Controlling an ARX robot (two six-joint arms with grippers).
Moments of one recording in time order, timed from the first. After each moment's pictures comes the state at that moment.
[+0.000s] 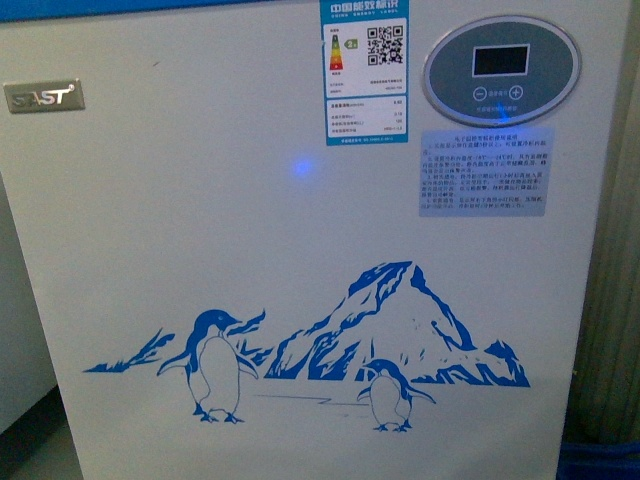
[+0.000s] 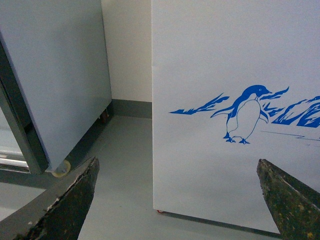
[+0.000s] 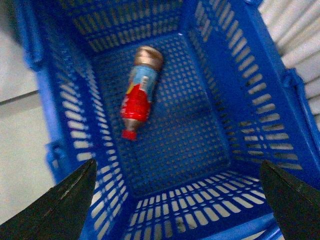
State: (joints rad) left arm 0.00 0.00 0.01 0.00 0.00 0.00; right arm -0.32 1.01 0.25 -0.11 0.20 0.17
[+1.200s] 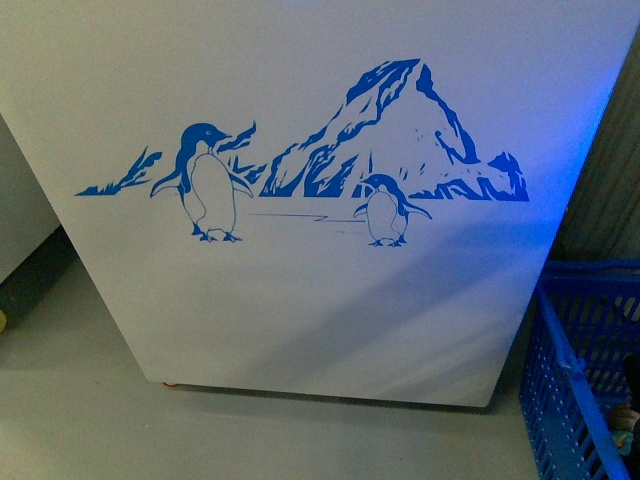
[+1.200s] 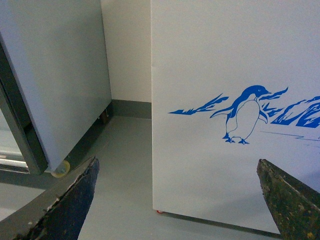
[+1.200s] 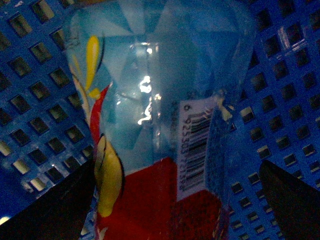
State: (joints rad) left arm 0.00 0.00 0.01 0.00 0.00 0.00; right arm -0.24 2.91 1.42 0.15 0.20 0.44
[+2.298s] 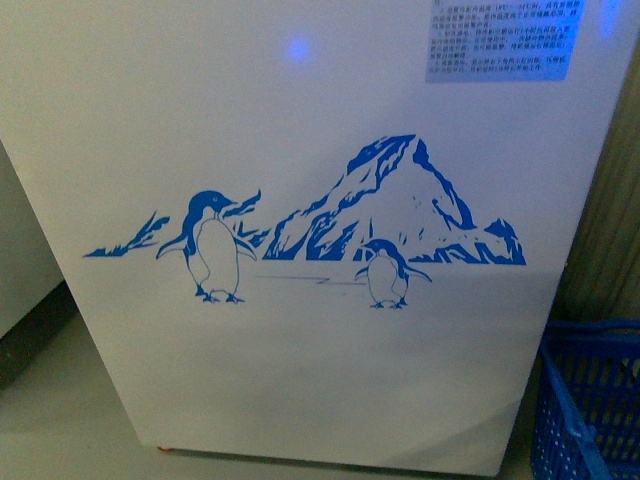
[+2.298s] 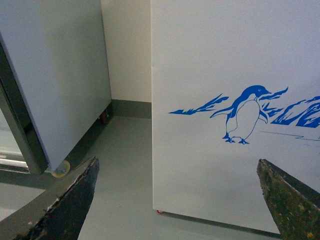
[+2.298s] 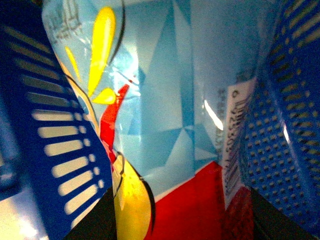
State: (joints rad) left arm 0.00 0.00 0.01 0.00 0.00 0.00; right arm -0.28 1.76 0.66 0.26 0.03 0.21
